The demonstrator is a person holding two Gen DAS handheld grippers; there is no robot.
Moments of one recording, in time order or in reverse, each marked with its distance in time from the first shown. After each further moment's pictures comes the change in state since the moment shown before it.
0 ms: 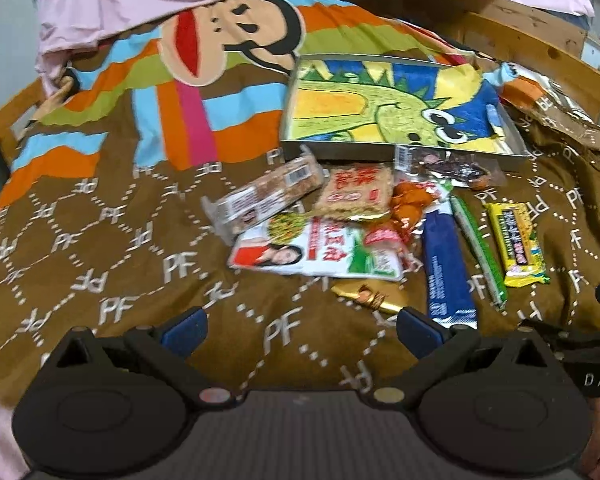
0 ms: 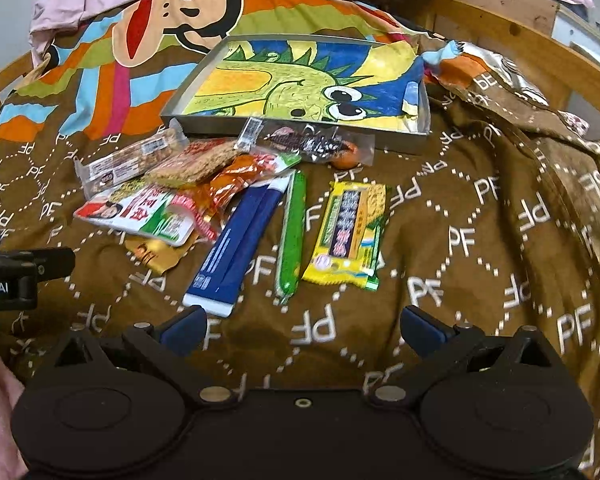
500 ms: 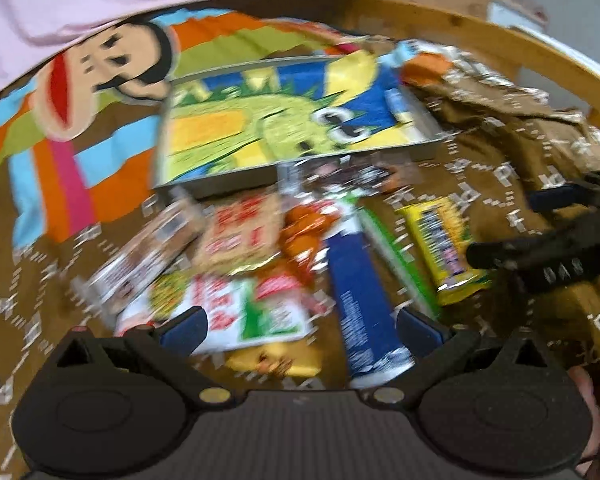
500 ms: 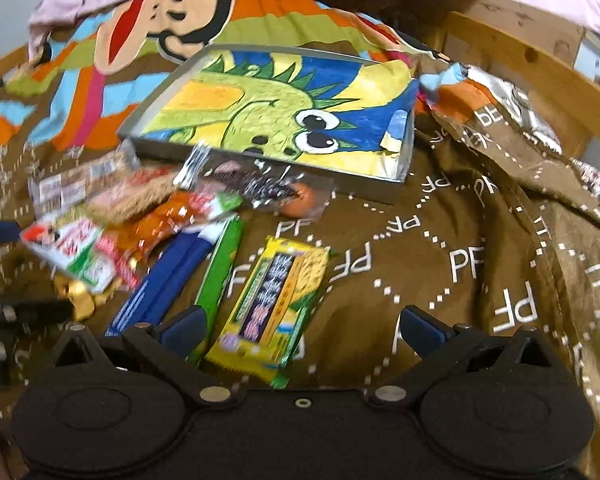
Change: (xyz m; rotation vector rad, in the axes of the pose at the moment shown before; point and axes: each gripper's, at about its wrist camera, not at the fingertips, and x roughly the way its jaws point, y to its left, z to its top) left arm 0.044 -0.055 0.028 0.230 -0.050 -0.228; right arm 0.047 -0.061 0.049 -0.074 -0.032 0.025
